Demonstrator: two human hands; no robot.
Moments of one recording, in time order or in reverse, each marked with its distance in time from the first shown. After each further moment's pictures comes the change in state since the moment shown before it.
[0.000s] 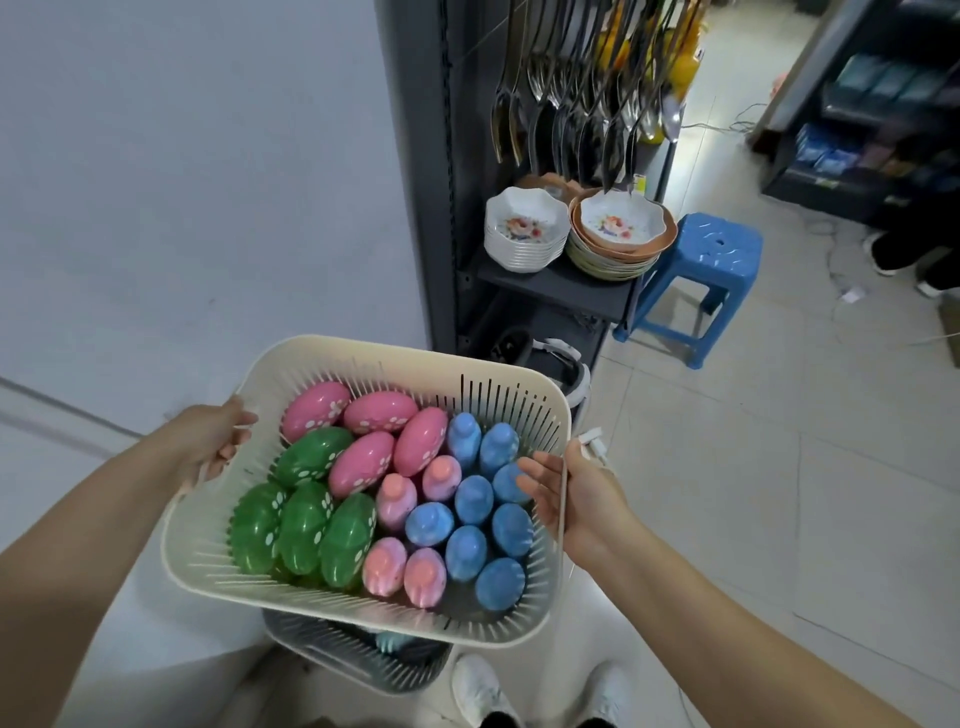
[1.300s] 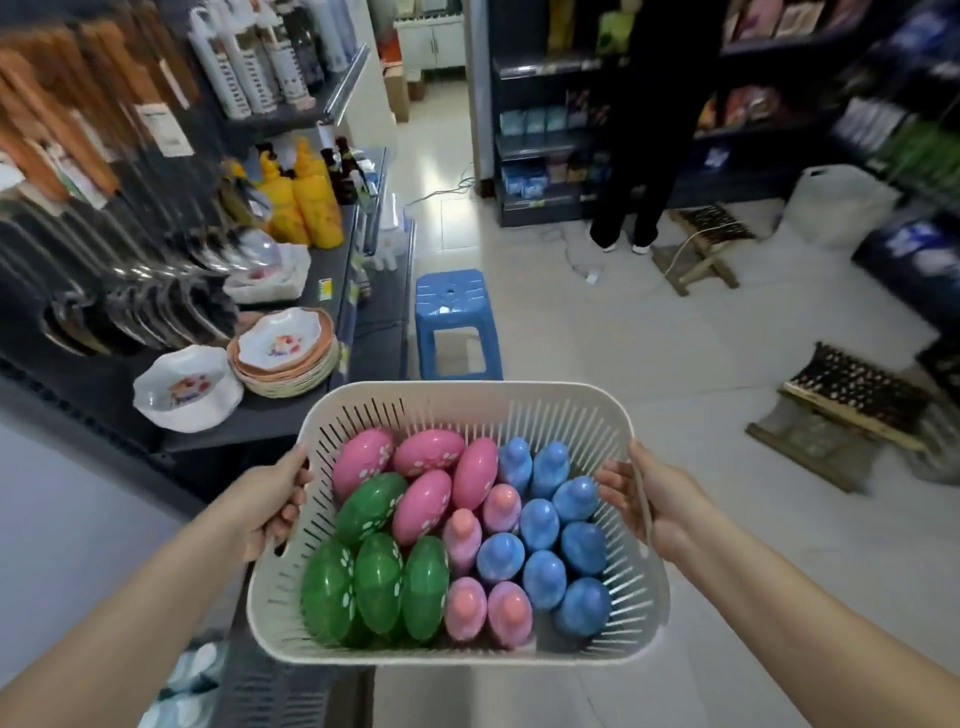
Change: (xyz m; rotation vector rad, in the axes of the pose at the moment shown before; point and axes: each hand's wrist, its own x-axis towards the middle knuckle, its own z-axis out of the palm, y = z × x) left_hand -0.203 0.188 0.419 0.130 -0.396 0.240; right_hand -0.055 -0.185 -0.431 0.406 0.267 -0.246
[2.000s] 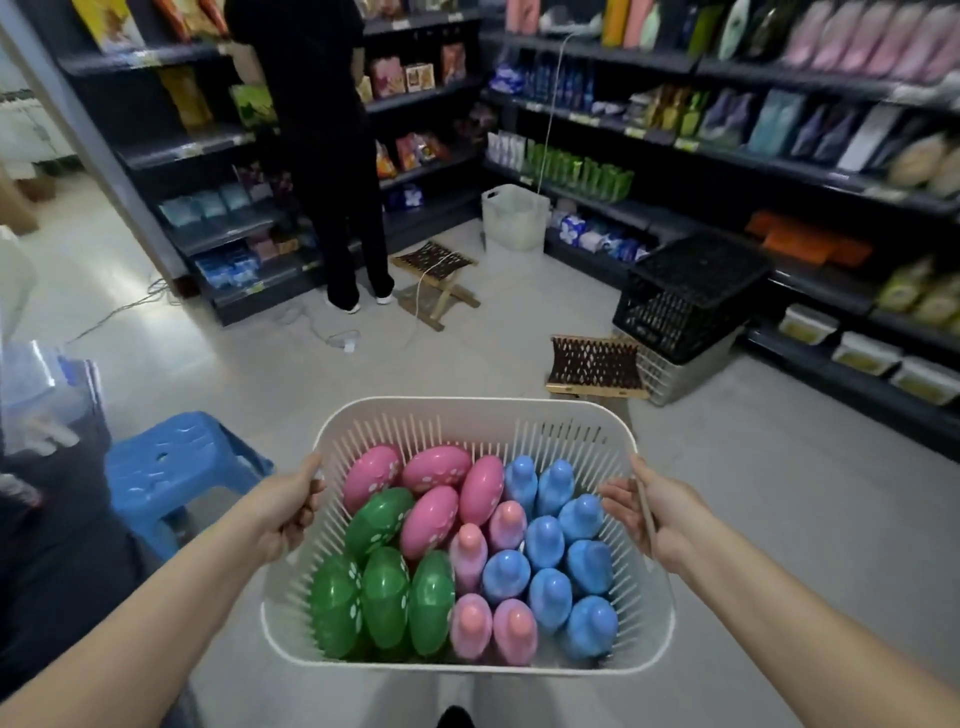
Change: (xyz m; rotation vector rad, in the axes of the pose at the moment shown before) left_hand 0.076 0.217 0.379 0.408 -0.474 0.197; right_hand 0.058 -0.164 -0.200 0.407 0.502 -0.152
